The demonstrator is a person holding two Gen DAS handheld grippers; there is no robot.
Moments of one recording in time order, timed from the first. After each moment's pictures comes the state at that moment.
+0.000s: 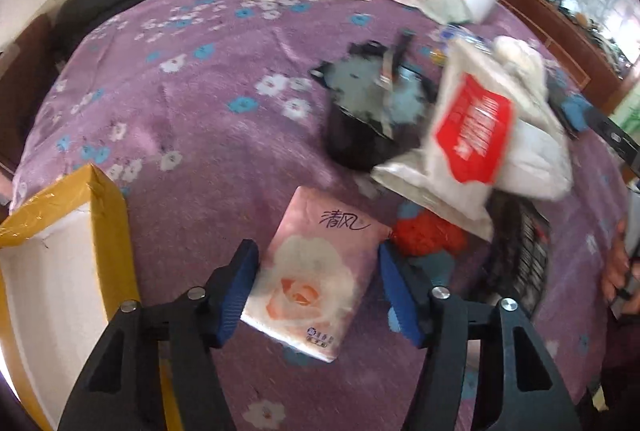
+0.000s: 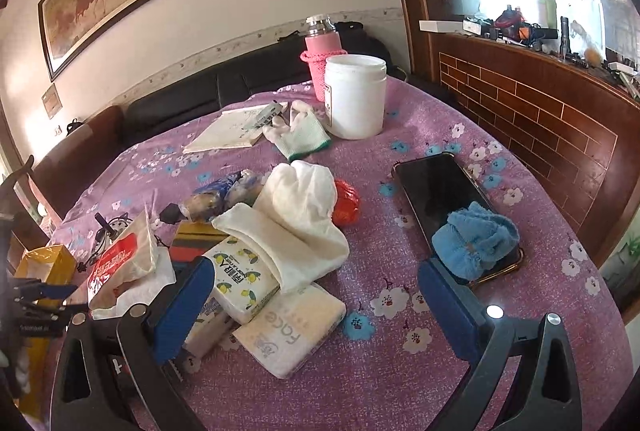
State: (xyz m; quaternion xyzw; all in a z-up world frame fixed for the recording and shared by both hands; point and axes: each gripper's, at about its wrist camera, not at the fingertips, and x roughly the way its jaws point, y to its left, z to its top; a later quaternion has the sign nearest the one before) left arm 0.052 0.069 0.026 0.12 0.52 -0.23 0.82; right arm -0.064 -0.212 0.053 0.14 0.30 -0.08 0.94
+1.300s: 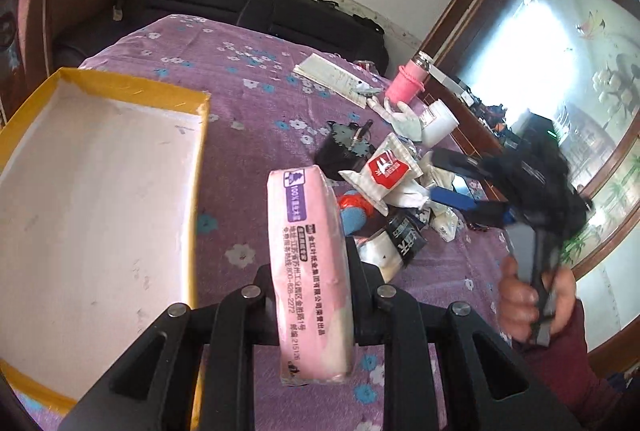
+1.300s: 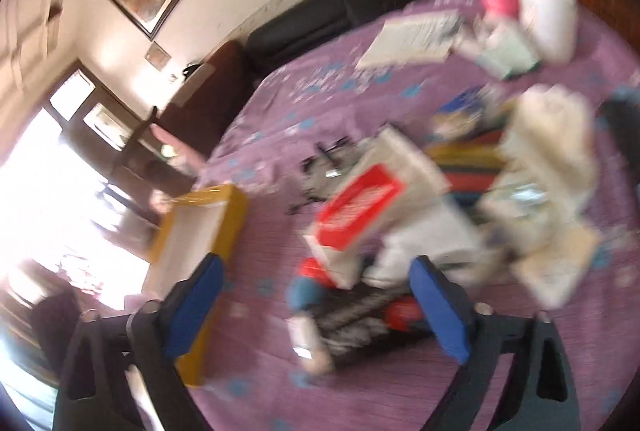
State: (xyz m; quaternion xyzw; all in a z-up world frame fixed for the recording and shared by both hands) left arm -0.087 0.190 0.085 -0.15 0.40 -0.22 0.88; right arm -0.018 -0.099 0.079 0.26 0.43 0.20 0.84
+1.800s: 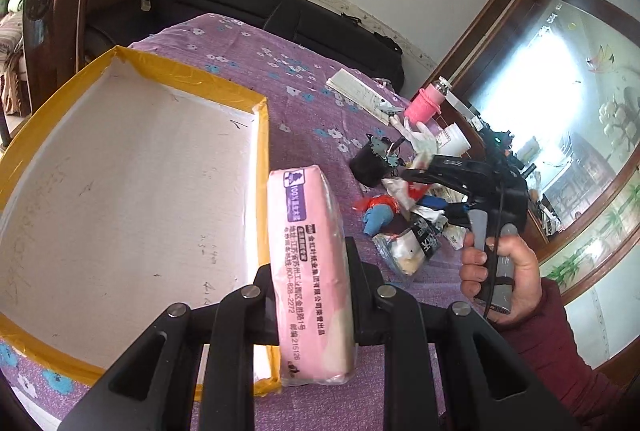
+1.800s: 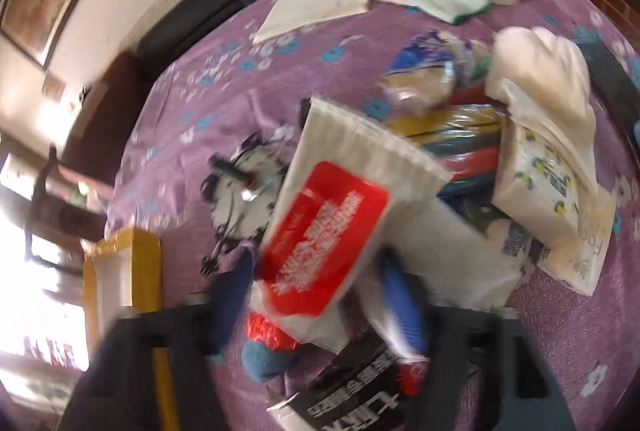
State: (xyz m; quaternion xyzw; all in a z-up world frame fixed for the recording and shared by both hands) left arm -0.110 0.249 0.079 -0.19 0.38 -0.20 0.88; right arm 0.018 -0.094 0.047 0.29 0.47 0.00 0.83
